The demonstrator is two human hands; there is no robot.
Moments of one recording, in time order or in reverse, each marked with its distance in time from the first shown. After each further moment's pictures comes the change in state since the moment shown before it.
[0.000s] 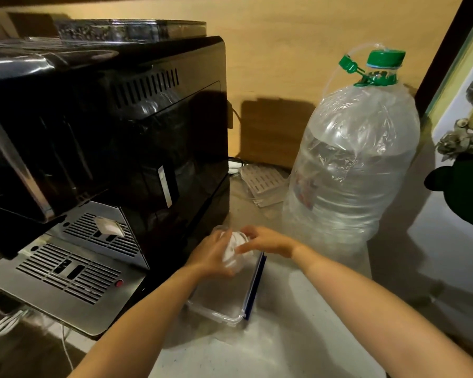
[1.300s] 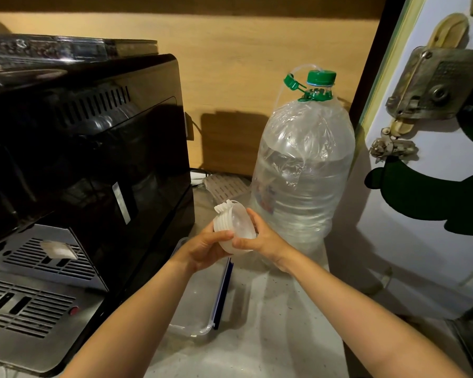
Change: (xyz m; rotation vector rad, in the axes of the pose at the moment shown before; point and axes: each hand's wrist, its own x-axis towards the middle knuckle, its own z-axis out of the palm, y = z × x) left_hand 0.022 0.060 -0.024 -1.465 -0.436 0.273; right_hand -0.068 0.013 -0.021 0.478 0.336 -0.076
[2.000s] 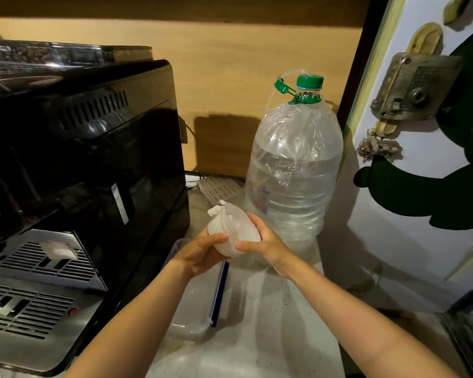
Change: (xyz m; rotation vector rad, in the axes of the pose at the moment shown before) left_hand -0.019 0.002 0.018 -0.055 0.027 0.005; right_hand -0.025 0.000 0.001 0.046 0.070 -0.049
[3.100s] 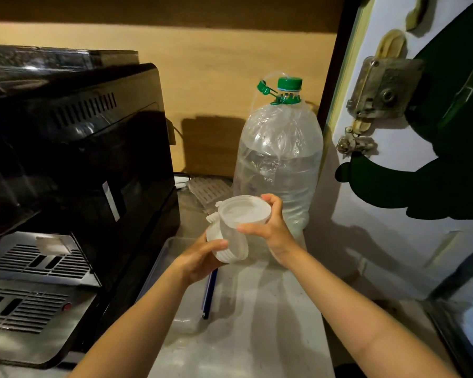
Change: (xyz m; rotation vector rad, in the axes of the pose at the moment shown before) left_hand -0.009 -0.017 0.015 0.064 -0.070 -0.006; right_hand -0.030 -0.021 -0.011 0.153 0.285 -0.203
